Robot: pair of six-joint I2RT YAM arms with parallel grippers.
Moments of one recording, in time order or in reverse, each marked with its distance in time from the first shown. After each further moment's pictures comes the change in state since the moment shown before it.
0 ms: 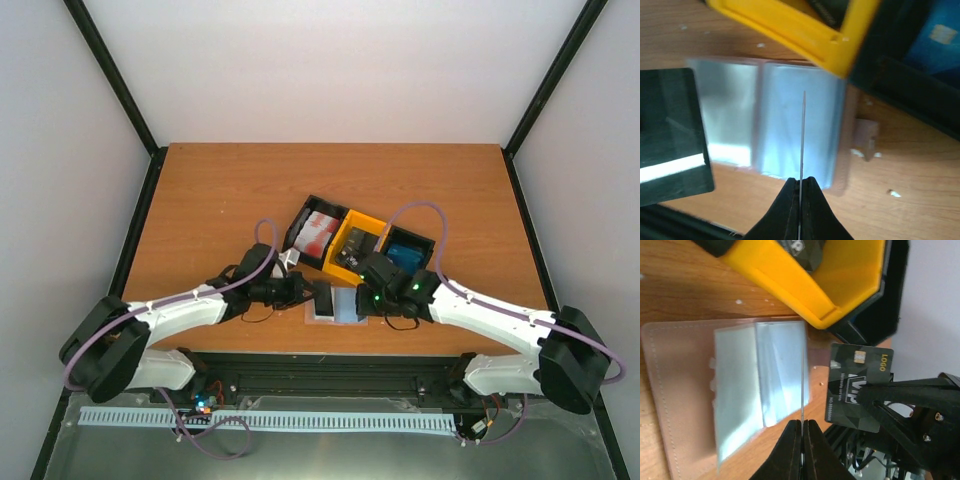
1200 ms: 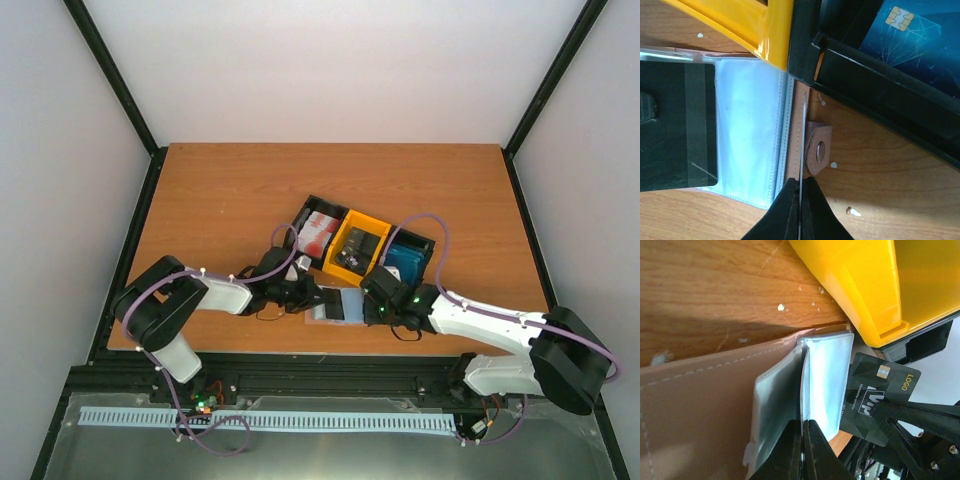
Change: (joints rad) left arm -0.002 0.355 0.002 0.300 0.063 -0.090; right arm 0.002 -0.019 -0.183 0.135 0.122 -0.024
